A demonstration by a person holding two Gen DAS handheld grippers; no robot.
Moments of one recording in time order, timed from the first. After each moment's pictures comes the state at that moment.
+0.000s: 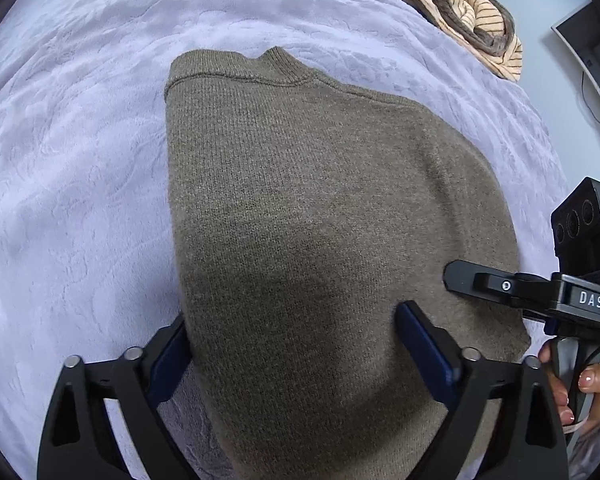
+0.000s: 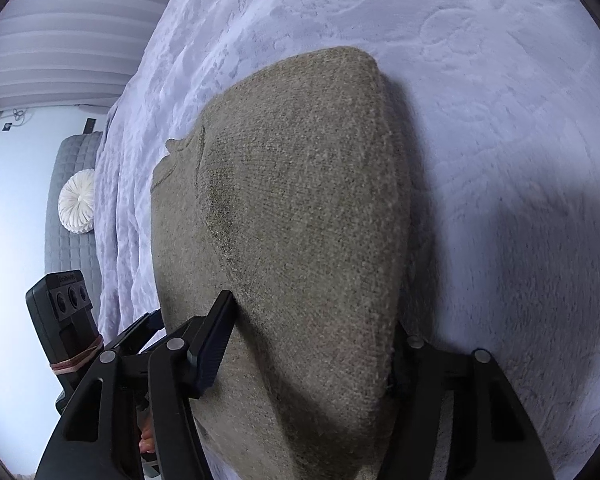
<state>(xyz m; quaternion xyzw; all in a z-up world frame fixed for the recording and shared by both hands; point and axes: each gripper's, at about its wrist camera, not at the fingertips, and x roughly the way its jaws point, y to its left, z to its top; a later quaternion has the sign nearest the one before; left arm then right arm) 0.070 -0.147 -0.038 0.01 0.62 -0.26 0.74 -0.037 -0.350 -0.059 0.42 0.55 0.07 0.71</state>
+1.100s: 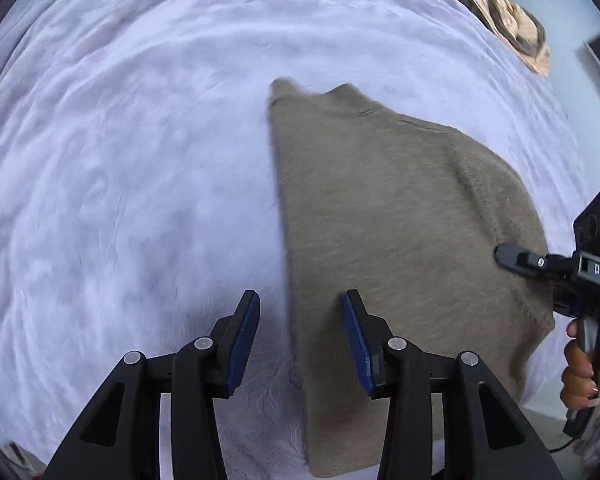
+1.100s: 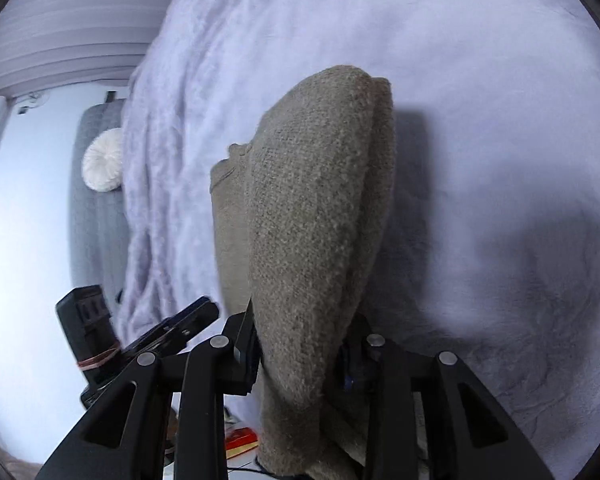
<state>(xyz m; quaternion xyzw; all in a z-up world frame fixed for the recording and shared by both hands) -0.069 0.101 0.001 0.00 0.65 -0.17 0.74 -0.140 -0.199 -0.048 0.47 0.57 0.09 0.68</state>
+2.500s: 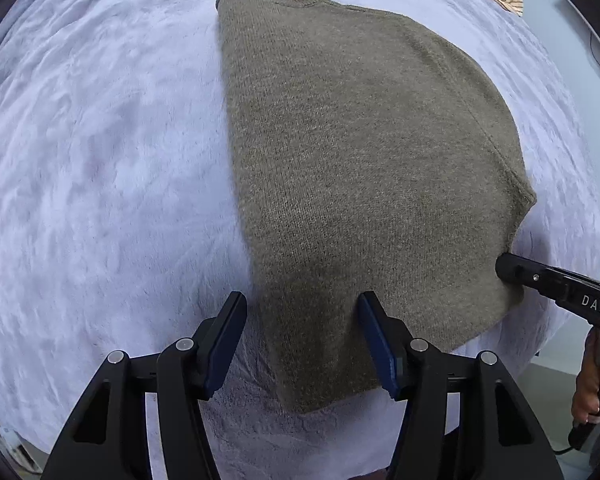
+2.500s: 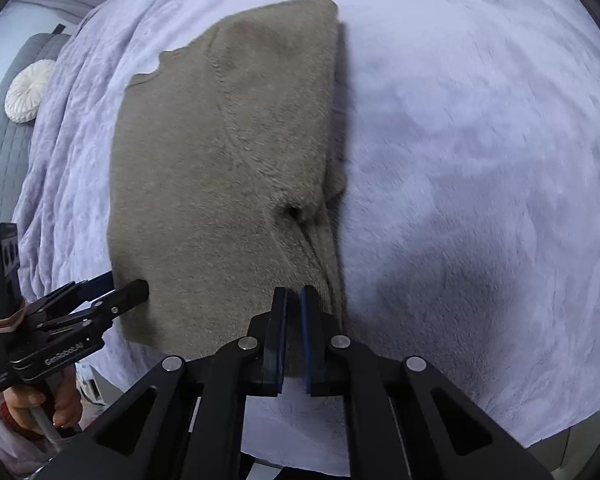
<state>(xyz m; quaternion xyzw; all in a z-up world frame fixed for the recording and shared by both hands) -0.160 0.073 -0.025 0.06 0.67 -0.20 0.71 -0.233 -0.151 -0.027 0.27 0.64 0.00 0.72</state>
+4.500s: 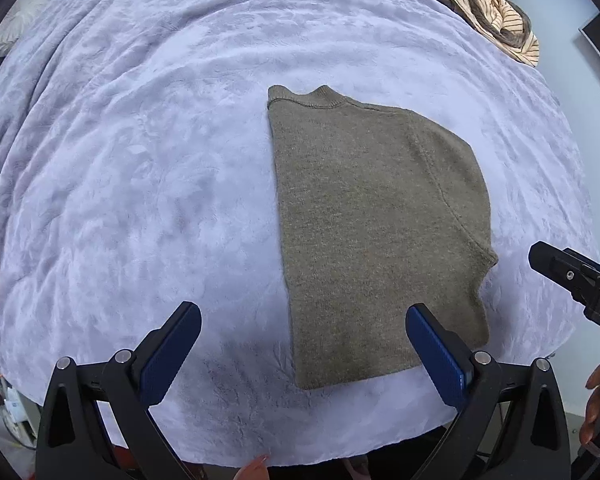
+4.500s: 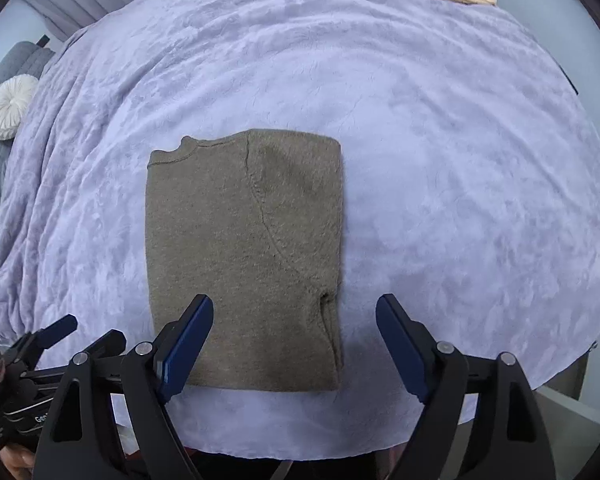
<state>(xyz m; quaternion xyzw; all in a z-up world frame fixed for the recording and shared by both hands) -0.128 0.091 0.072 0.05 0.64 -0.14 0.75 -0.184 -0.126 0.095 0.15 0.61 -0.10 0.77</state>
